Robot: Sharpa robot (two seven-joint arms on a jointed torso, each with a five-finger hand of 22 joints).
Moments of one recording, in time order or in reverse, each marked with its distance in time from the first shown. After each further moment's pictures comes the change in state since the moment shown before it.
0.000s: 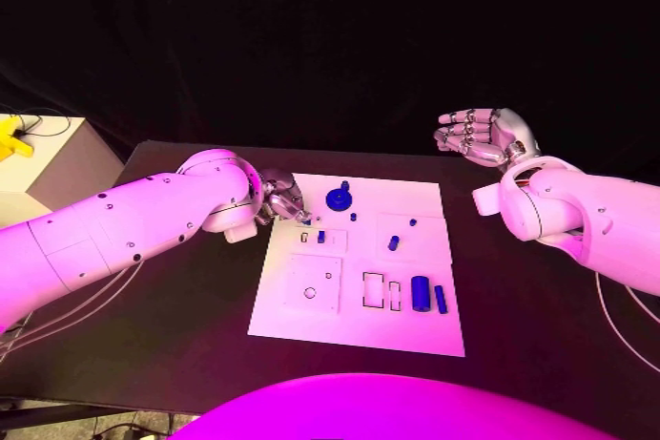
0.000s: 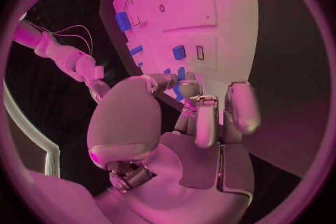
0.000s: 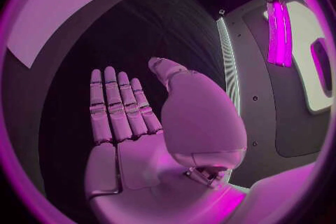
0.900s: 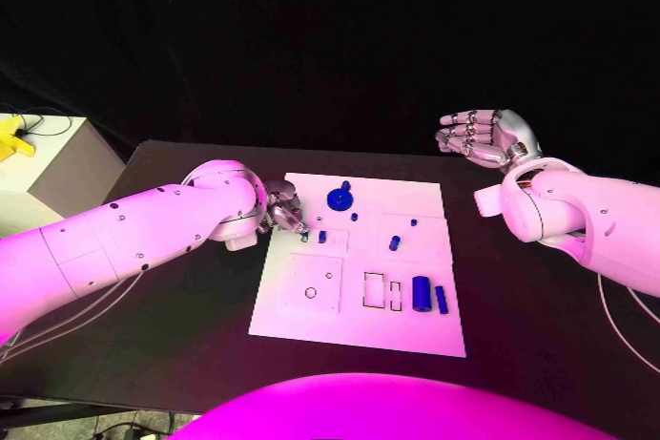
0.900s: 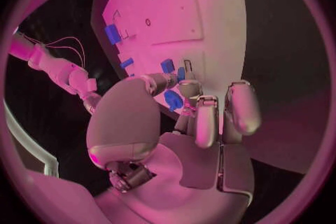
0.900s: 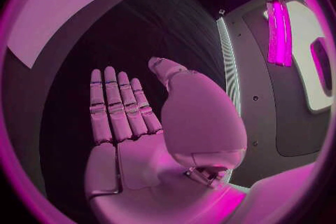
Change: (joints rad) left arm -0.019 0.011 -0.012 -0.004 -0.071 0.030 -0.029; left_hand -0.009 -0.009 0.005 0.000 0.005 0.004 0.000 0.004 0.000 0.000 0.000 0.000 0.001 0.000 0.000 0.000 0.000 0.000 0.004 -0.003 0.004 0.002; right arm -0.001 -0.004 0.000 0.002 0.001 0.003 0.000; right_hand 0.000 0.000 0.000 0.000 0.000 0.000 0.000 0.000 0.000 0.000 0.000 0.000 0.000 0.000 0.000 0.000 0.000 0.000 0.000 0.000 0.000 0.000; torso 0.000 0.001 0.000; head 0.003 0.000
